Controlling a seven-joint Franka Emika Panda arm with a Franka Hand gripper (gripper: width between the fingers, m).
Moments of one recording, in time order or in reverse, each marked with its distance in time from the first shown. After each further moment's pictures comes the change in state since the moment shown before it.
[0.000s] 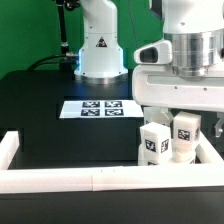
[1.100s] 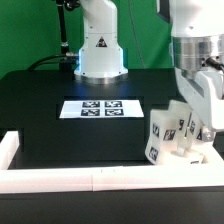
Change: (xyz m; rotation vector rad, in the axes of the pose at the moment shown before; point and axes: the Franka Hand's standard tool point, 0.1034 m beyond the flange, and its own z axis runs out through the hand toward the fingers) arm -0.015 -0.021 0.009 0.041 -0.002 1.161
